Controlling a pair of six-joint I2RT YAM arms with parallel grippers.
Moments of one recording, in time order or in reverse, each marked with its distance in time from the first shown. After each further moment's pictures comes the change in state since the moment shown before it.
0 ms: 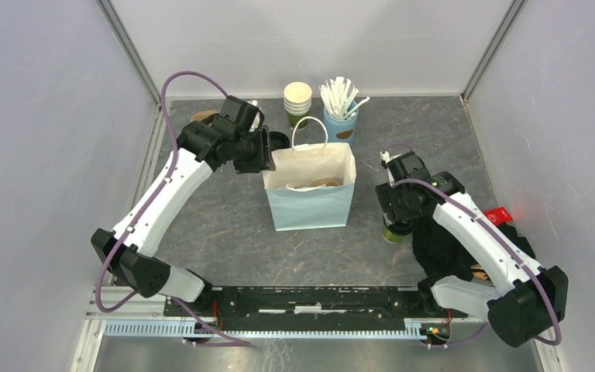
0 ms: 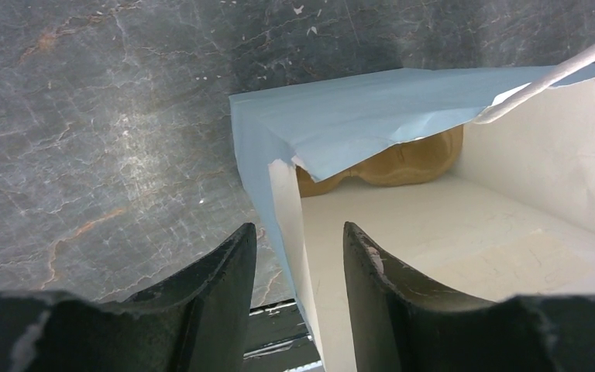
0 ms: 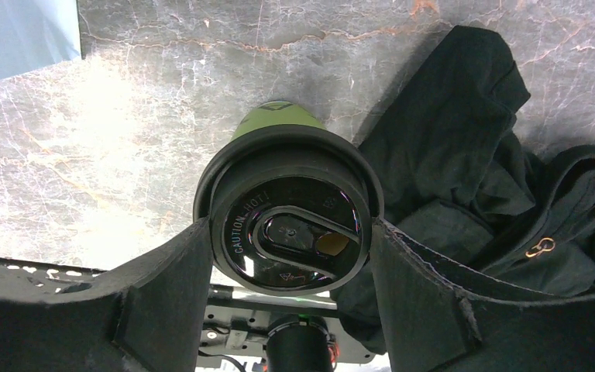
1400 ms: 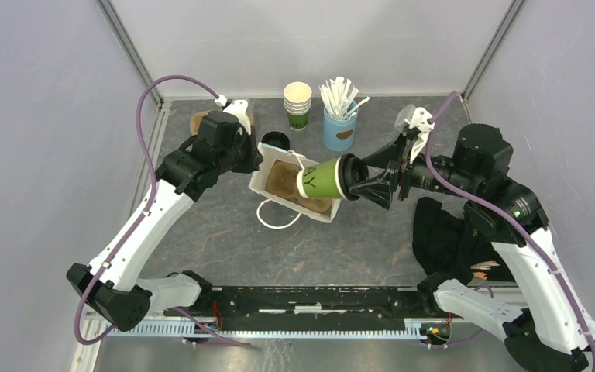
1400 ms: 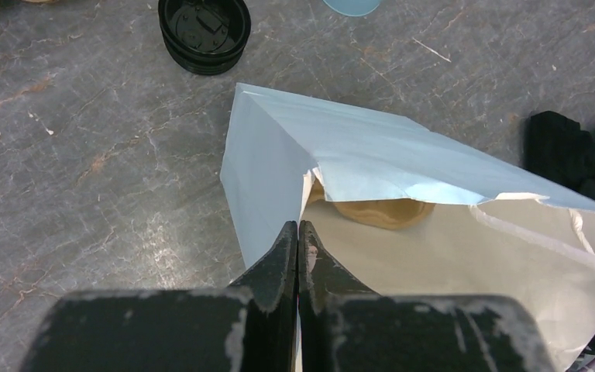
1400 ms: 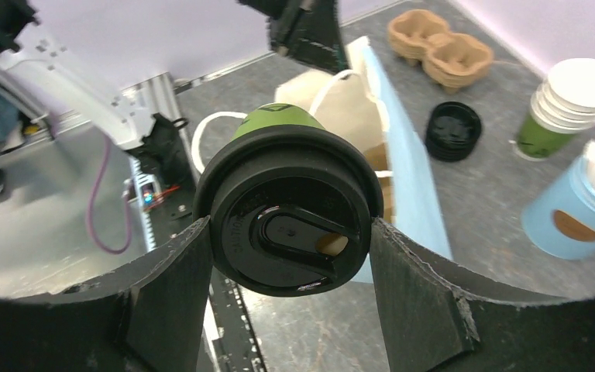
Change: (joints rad) left arm -0.005 -0.233 -0.234 0.325 -0.063 0.177; right arm 0.077 -0.201 0.478 0.303 -0.810 -0.131
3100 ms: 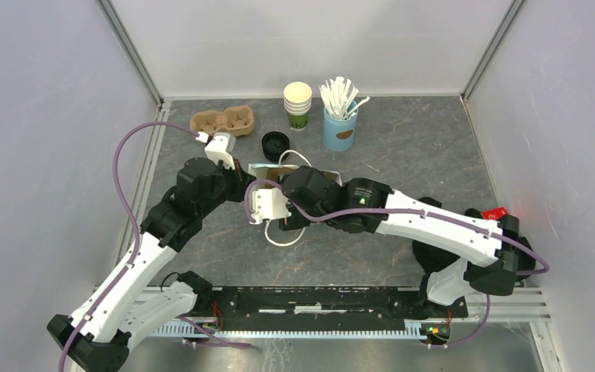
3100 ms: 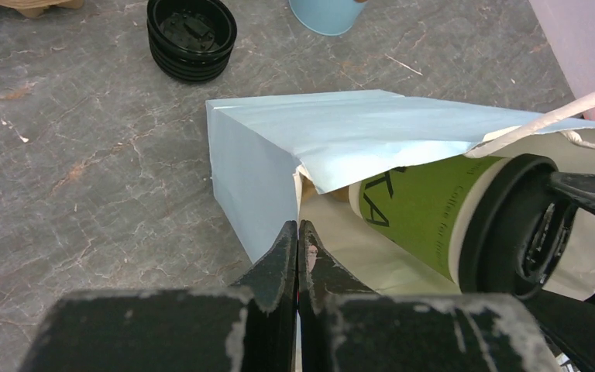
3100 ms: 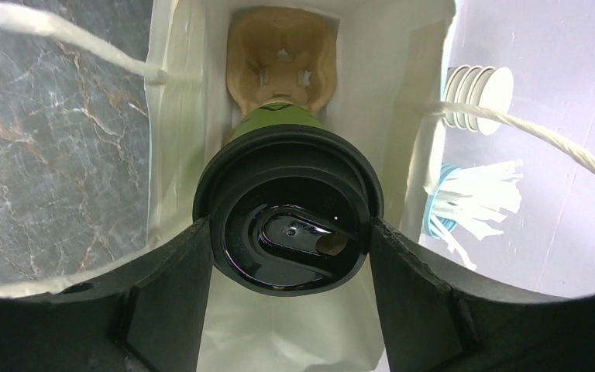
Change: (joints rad) left arm -0.001 -0.376 -0.453 0.290 0.016 0.002; right arm 0.712 0.541 0.113 -0.150 0.974 -0.666
